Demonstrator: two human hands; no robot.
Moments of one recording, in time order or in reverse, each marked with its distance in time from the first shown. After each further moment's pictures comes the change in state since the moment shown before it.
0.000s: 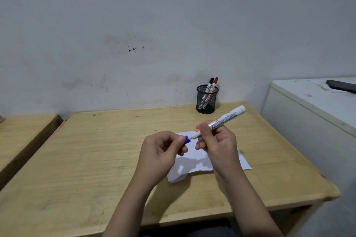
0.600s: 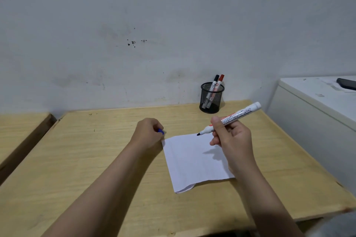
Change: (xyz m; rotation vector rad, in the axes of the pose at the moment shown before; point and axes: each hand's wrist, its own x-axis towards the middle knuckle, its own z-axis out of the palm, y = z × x) left_hand 0.123 -0.107 -0.035 0.545 -0.071 -0.259; right_hand 0.039 0.016 -0.003 -0.083 0.154 0.076
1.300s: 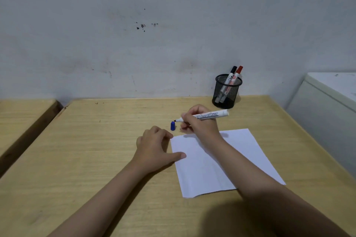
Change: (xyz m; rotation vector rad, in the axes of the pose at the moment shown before) left_hand -0.043 -0.024 0.011 0.238 -0.045 0.095; right_hand 0.061 0.063 0.075 0.018 -0.316 0.190
